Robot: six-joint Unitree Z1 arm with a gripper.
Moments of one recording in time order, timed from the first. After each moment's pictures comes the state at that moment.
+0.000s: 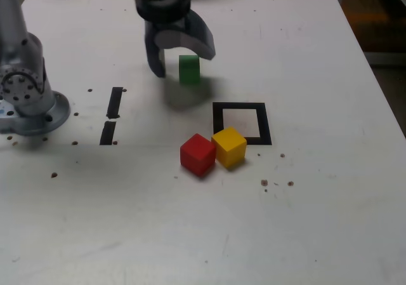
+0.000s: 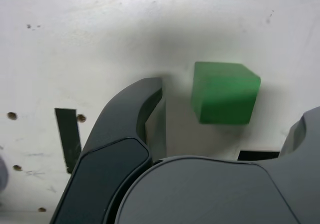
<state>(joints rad) 0.26 1.62 -0.91 0.78 0.15 0.18</state>
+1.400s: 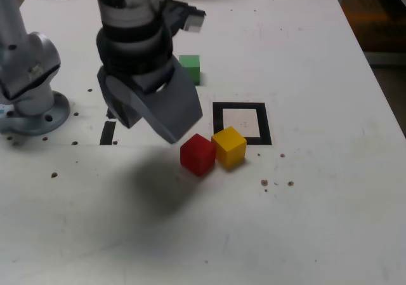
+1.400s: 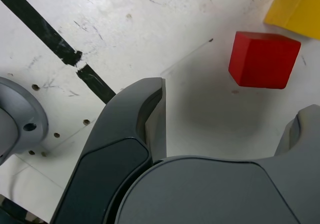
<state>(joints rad) -0.53 1.65 -1.10 1.09 0.11 0.12</state>
